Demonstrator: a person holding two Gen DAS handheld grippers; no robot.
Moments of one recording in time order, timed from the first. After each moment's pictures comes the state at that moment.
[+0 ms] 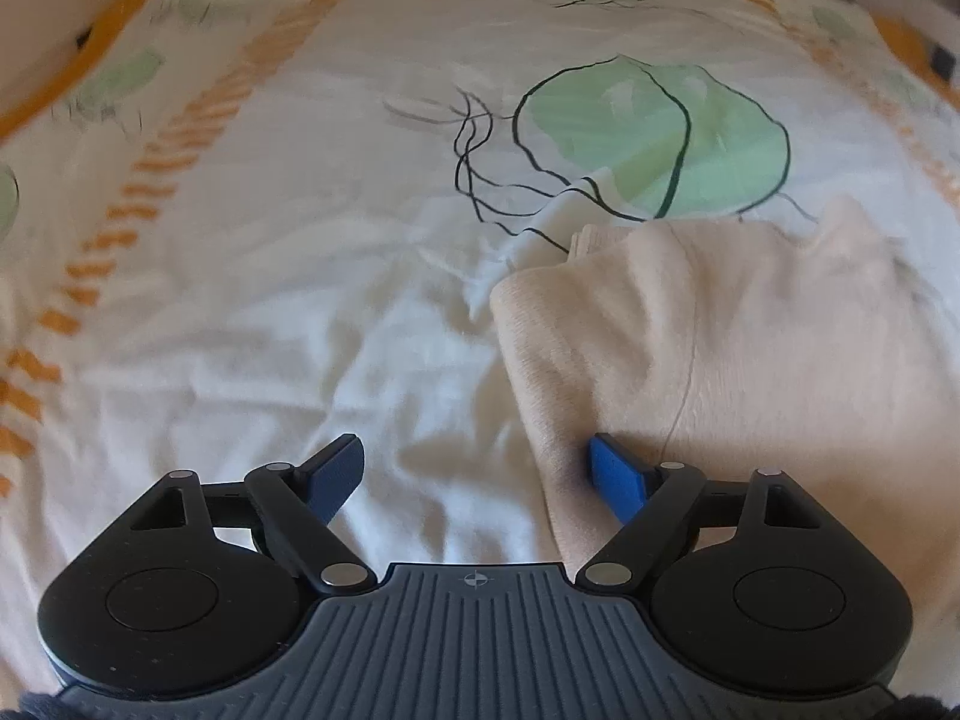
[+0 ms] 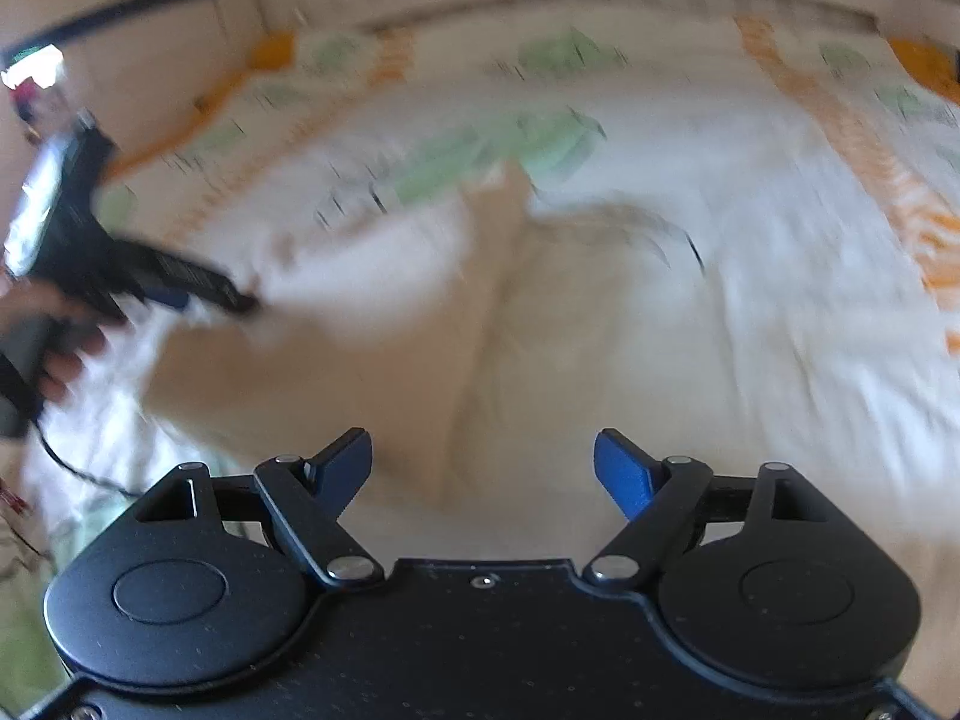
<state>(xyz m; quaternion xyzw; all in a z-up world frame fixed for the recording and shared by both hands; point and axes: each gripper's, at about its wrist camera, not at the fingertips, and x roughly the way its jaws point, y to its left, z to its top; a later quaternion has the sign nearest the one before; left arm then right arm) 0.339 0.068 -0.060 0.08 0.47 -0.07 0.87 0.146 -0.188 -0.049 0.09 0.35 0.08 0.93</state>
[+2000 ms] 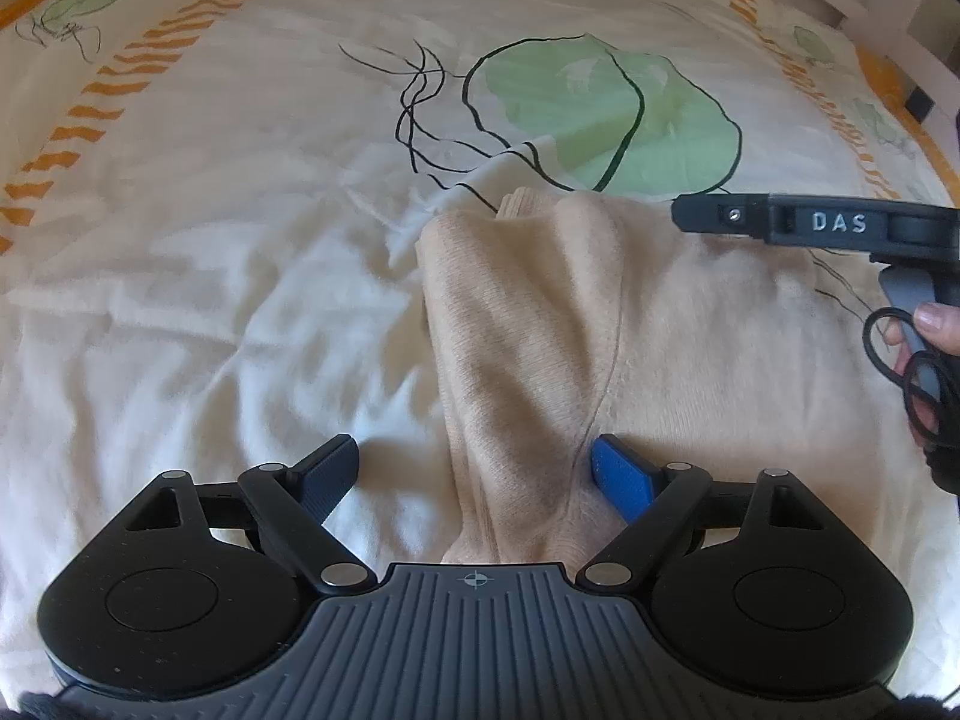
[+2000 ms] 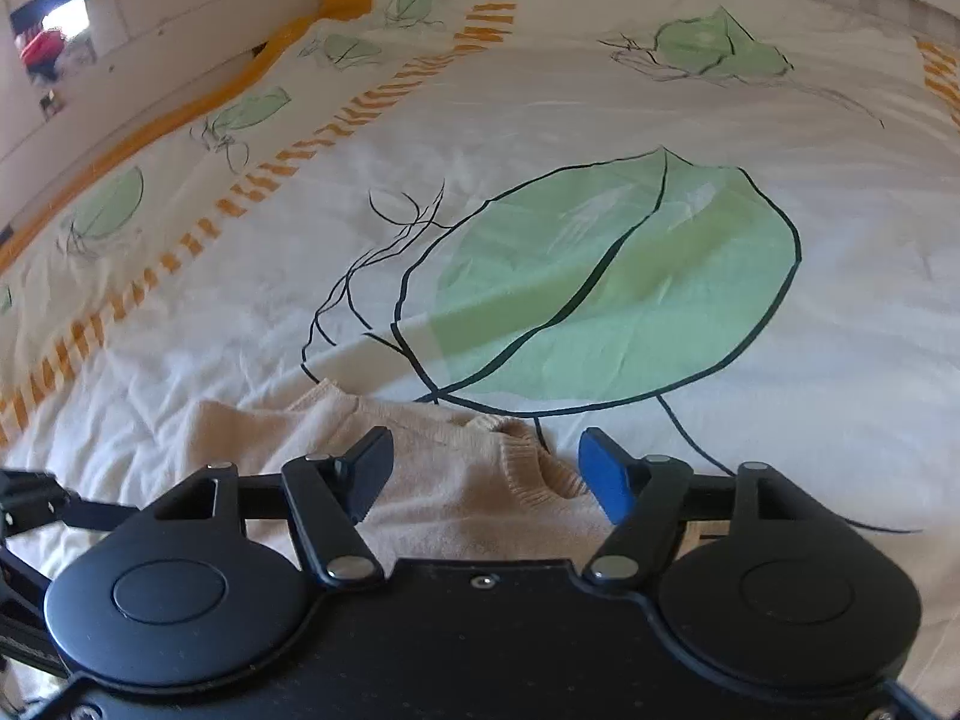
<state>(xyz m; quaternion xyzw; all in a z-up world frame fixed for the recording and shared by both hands) 0.337 0.069 -0.063 -0.01 0.52 -0.12 0.85 0.381 -0.152 -0.055 0.03 0.41 0.18 0.89</state>
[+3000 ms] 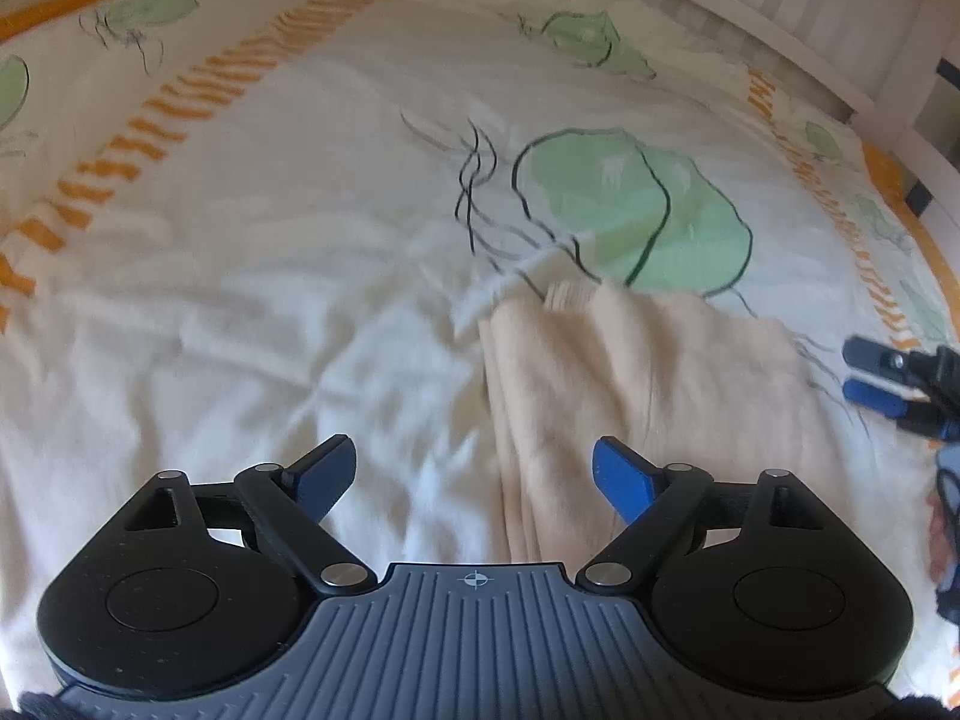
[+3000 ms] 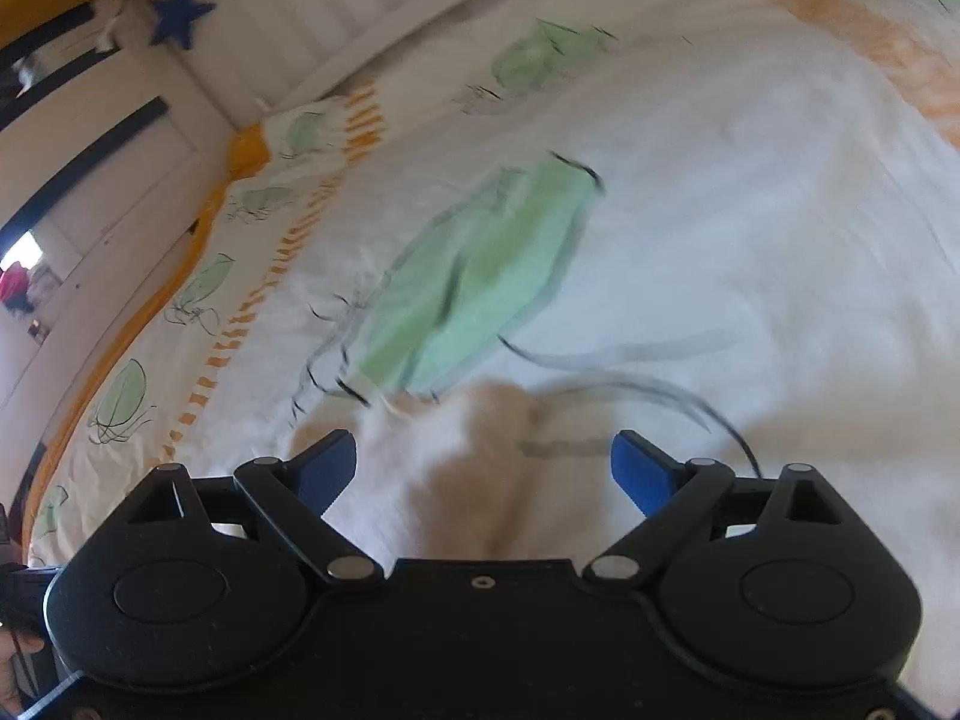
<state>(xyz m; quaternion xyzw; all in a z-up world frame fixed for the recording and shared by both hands) 0.326 0.105 -0.049 -0.07 0.47 -0.11 0.88 0.299 -0.253 -0.070 0.26 0.37 0.11 0.89</state>
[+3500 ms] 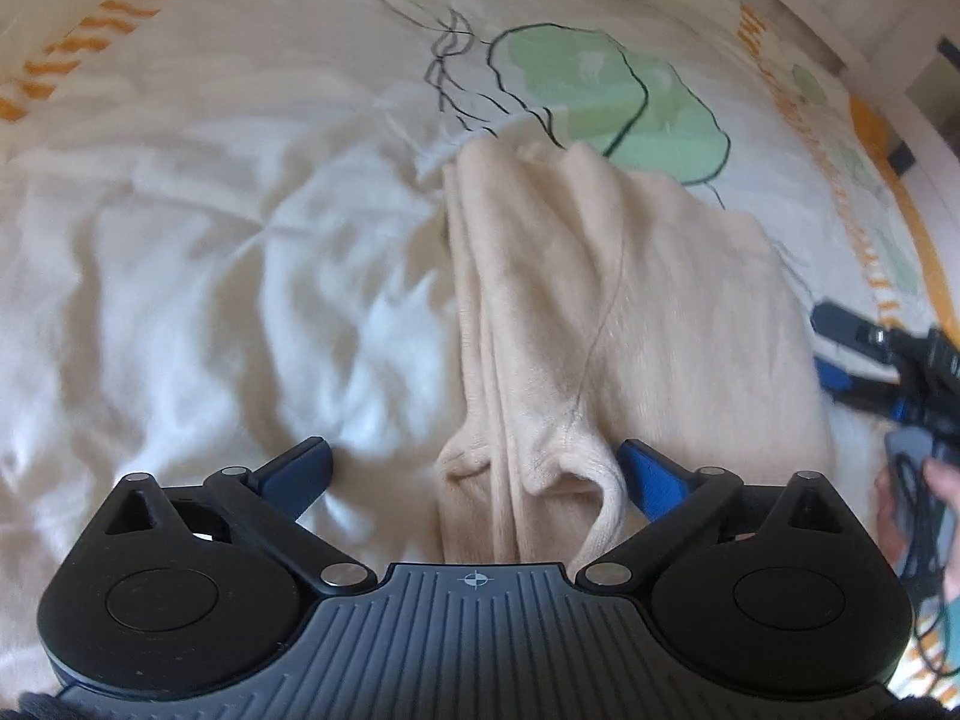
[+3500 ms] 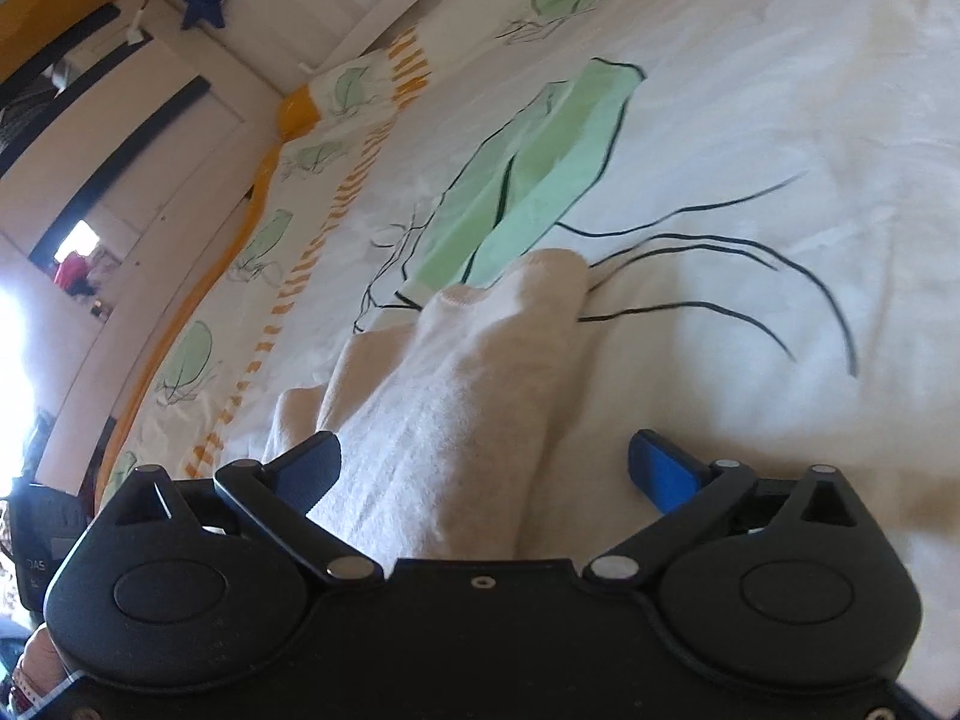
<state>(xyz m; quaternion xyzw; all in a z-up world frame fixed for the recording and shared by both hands) 0.312 0.096 -0.079 -0.09 0.53 -0.14 0.83 0.294 -0.239 -0.097 0.30 0.39 0.19 0.85</state>
